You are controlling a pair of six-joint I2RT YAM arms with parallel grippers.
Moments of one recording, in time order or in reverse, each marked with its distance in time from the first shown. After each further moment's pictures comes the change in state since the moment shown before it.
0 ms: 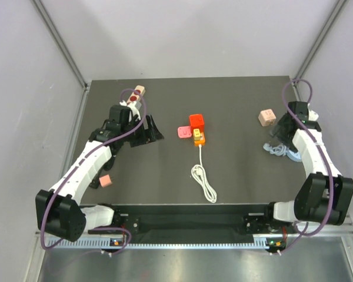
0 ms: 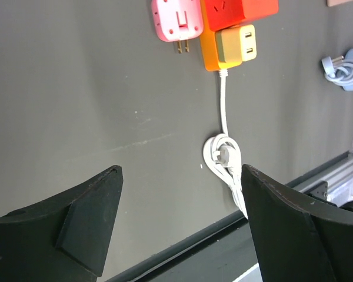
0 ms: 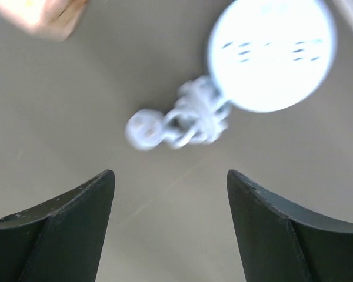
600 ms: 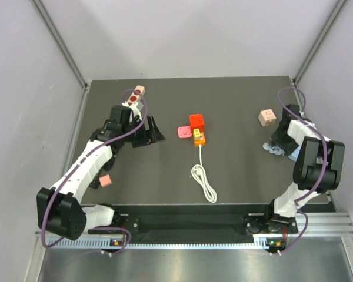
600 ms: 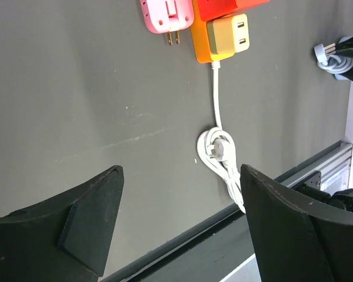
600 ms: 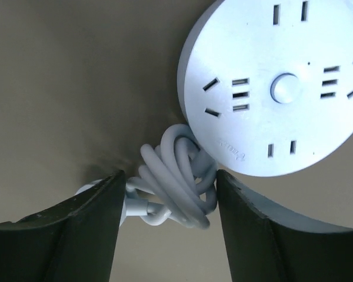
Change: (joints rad) left arm -0.003 0.012 -0.013 0.016 0.059 0.002; right arm -0.094 0.342 0.019 0.110 0.056 0.061
